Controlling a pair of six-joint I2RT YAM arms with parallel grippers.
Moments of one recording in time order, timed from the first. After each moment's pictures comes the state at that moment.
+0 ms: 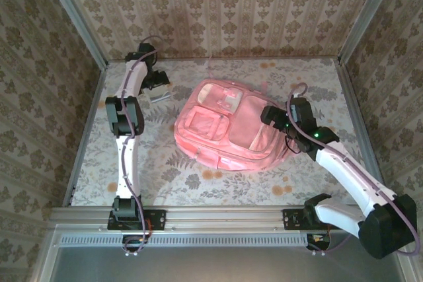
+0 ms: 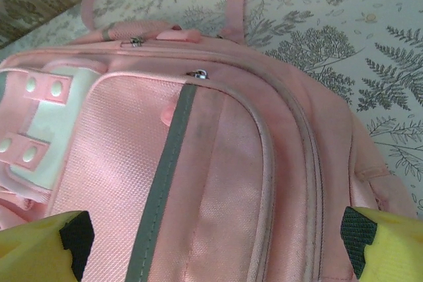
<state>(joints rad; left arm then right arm) -0.09 2.58 2.46 -1.16 -0.05 -0.43 0.34 1.08 0.80 -0.42 0.14 0.65</state>
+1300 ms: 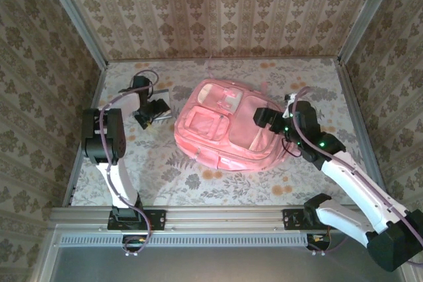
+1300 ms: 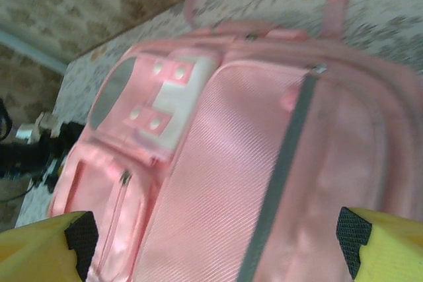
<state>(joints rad) -0.10 1.91 1.25 -0.59 0.15 -0.68 0.44 0.96 0.80 -0.38 0.00 0.66</state>
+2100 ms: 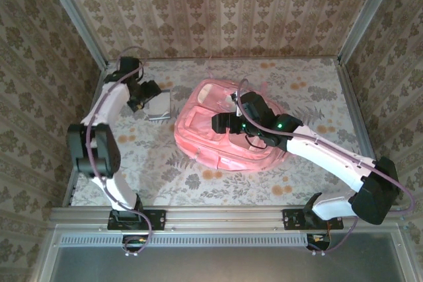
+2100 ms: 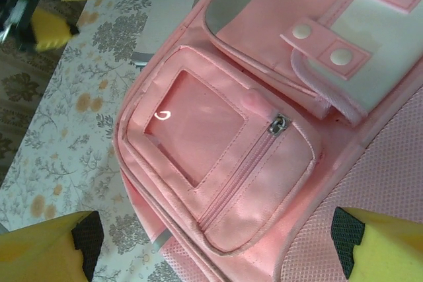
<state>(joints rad) -0.08 1.80 1.51 -0.81 0.09 -0.60 0.75 1.34 1.13 -0.46 0.03 0.58</state>
